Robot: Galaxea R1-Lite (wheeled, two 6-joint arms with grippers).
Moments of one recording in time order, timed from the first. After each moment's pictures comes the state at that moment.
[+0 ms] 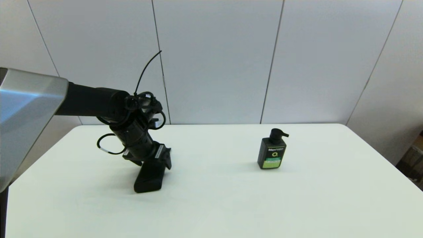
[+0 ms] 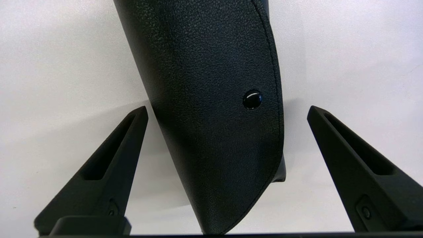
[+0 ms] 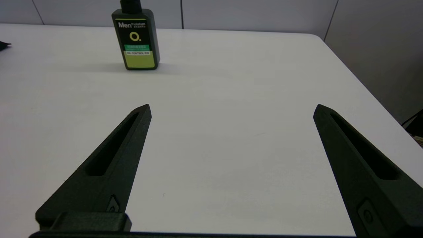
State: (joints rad) left arm -0.34 2.11 -1.58 0.74 -0.05 -0.12; right arm 0.00 0.00 0.00 0.00 0.03 -0.02
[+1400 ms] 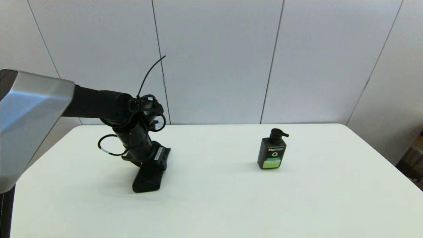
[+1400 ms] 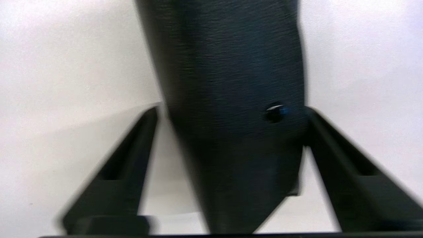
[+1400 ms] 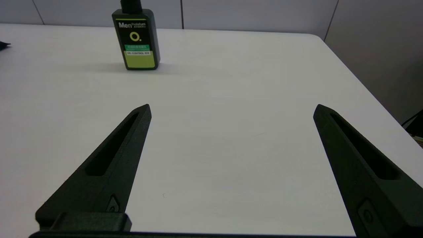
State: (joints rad) left arm -0.34 2.14 -1.58 0.73 0.02 -0.12; right arm 0.00 0.00 0.00 0.00 0.03 -0.02
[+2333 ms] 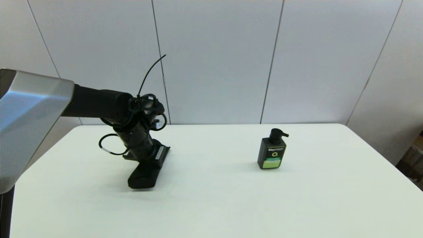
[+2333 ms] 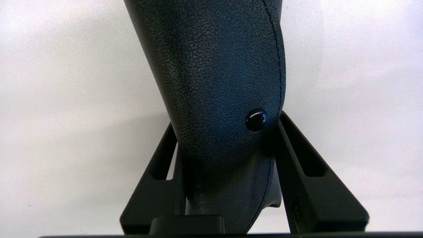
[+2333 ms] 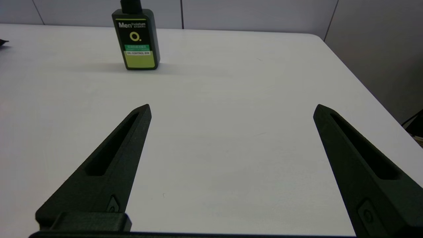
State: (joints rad) left arm -0.34 2.13 -1.59 0.73 0.01 -0.12; right arm 0.00 0.00 0.00 0.00 0.03 -0.02
